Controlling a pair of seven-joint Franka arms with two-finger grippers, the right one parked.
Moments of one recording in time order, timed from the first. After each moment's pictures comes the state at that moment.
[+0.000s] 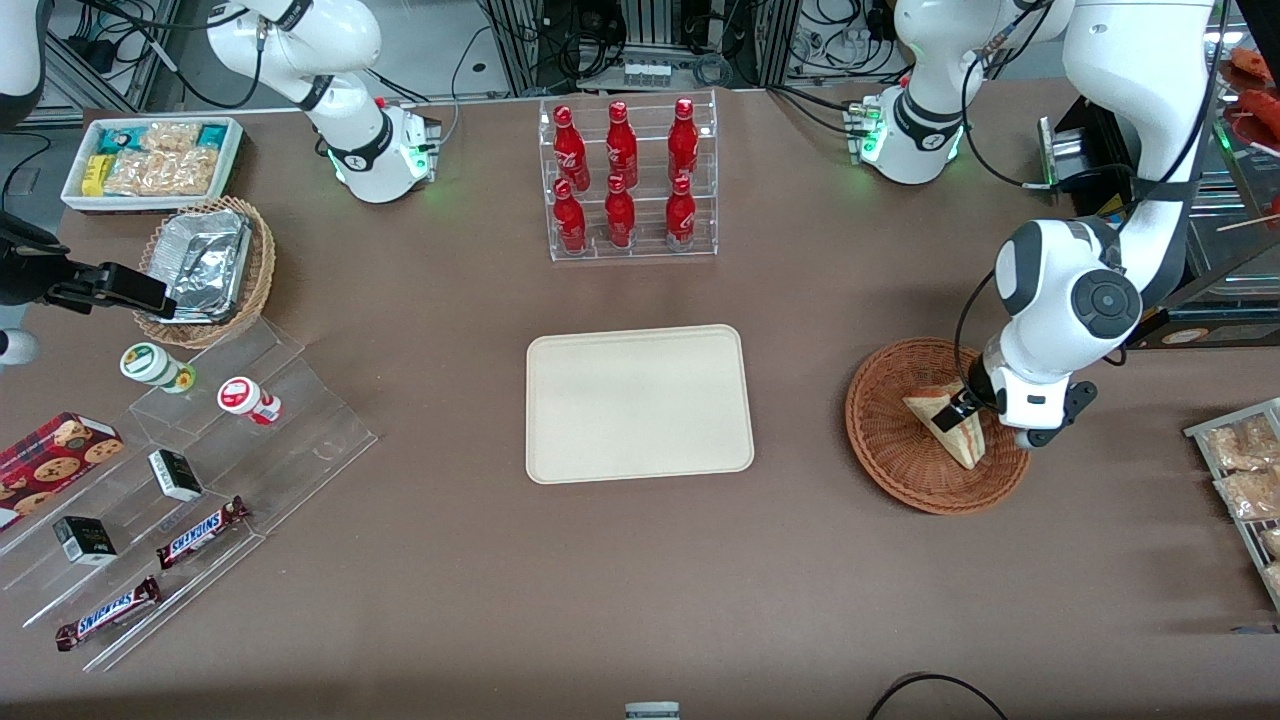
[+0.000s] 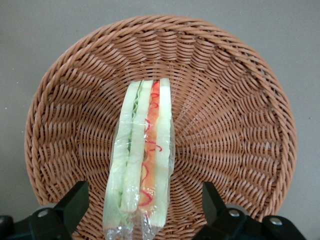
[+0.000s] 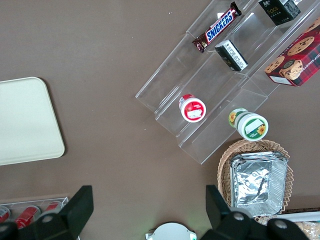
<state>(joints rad) -0.01 0.25 -0.08 -2.17 0.01 2.41 -0.77</state>
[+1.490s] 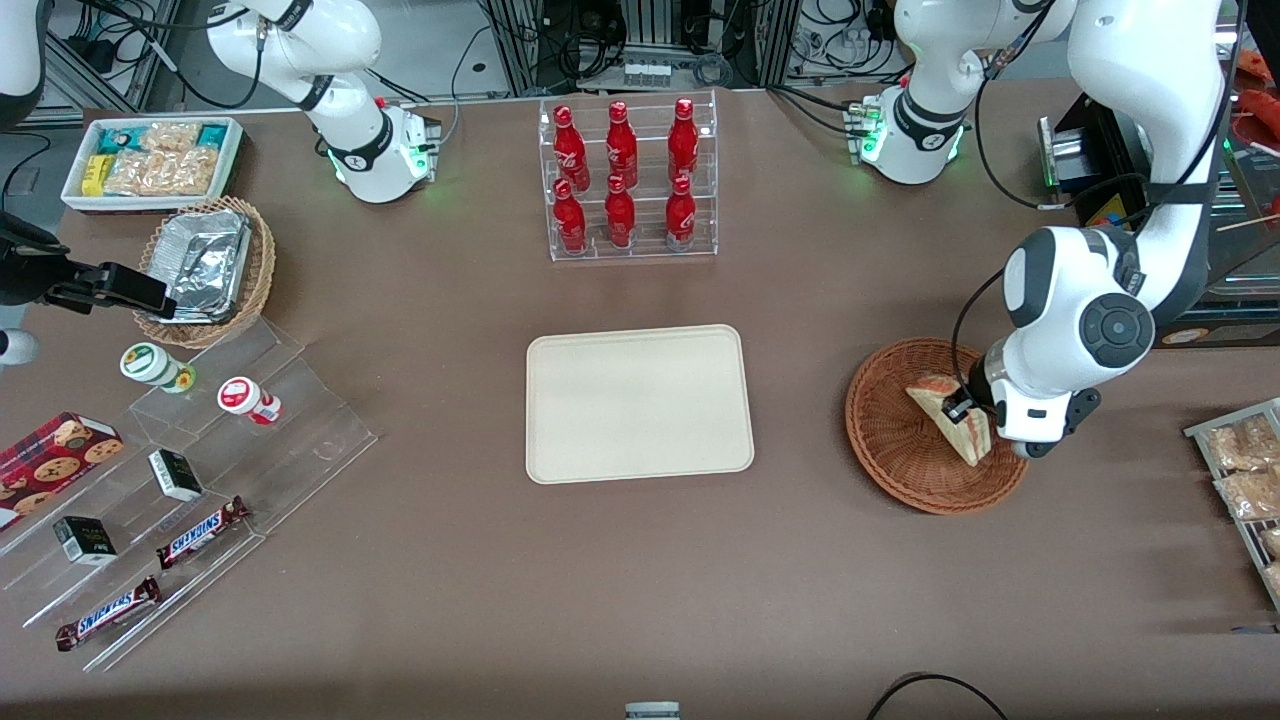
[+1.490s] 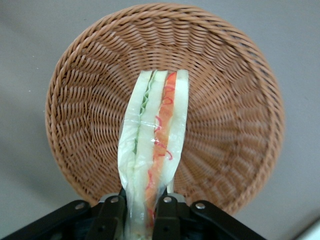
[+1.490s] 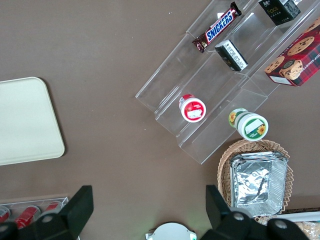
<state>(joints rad) -0.04 0.26 -0.09 -1.98 0.01 2.10 -0.78</state>
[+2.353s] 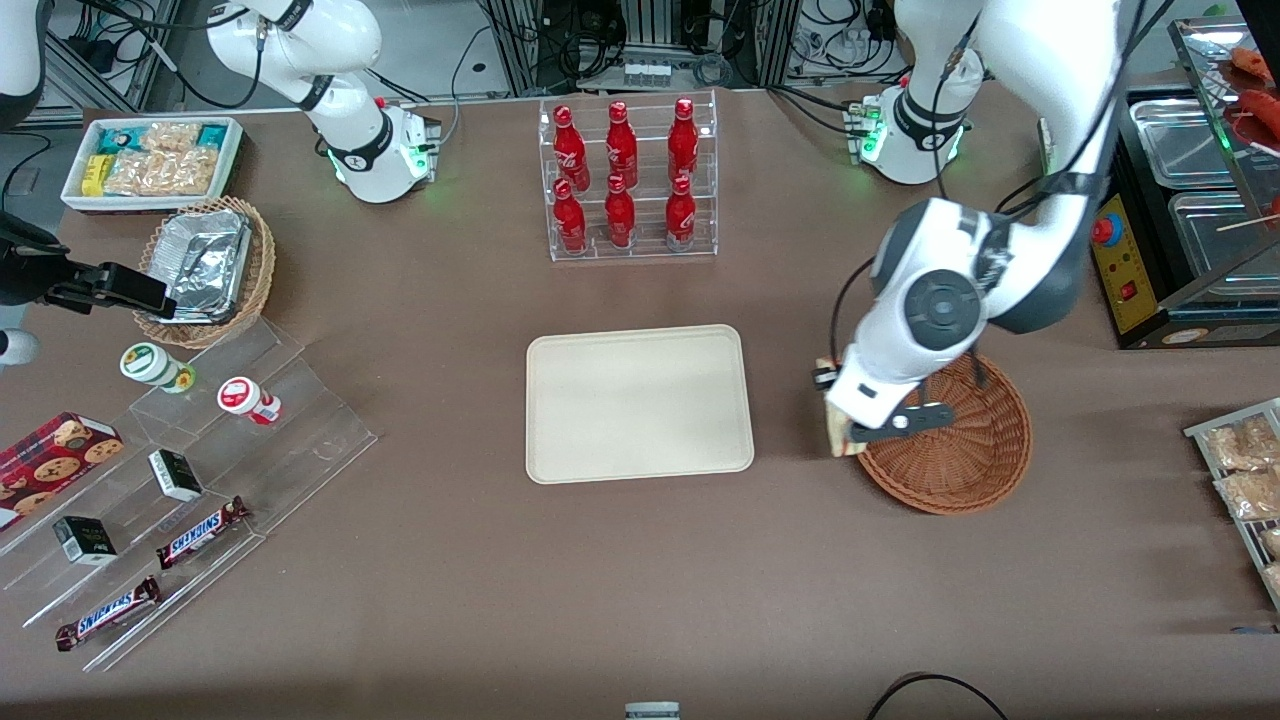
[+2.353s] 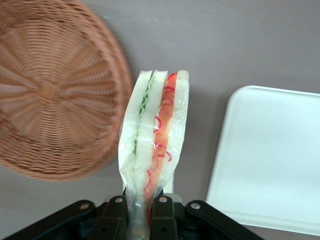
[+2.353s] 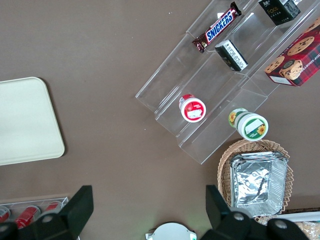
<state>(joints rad) -0.35 0.36 -0.10 -1.74 0.01 1.94 -0.63</state>
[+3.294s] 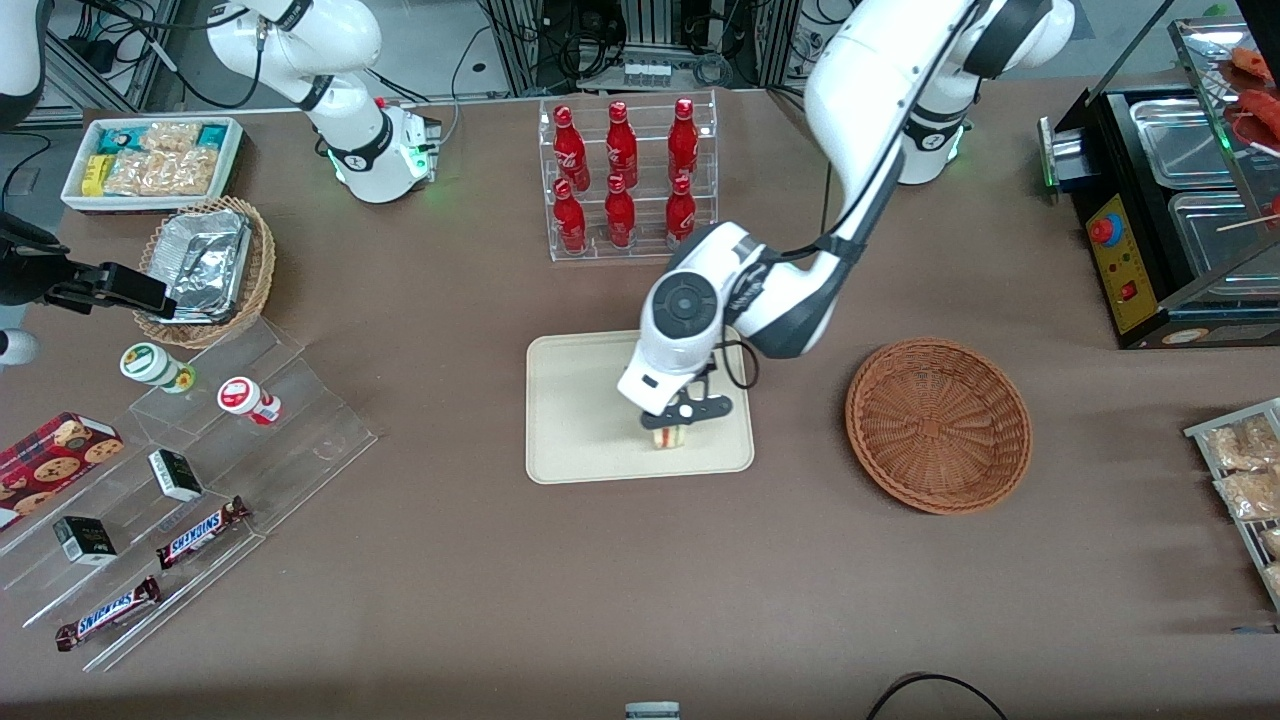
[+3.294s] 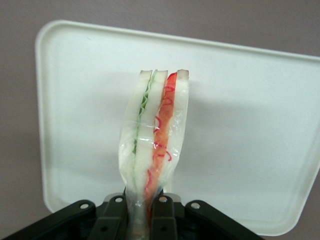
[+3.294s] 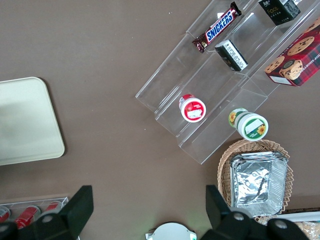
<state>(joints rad) -0.67 0.71 -0.10 -1.41 -0.06 2.07 -0.91</state>
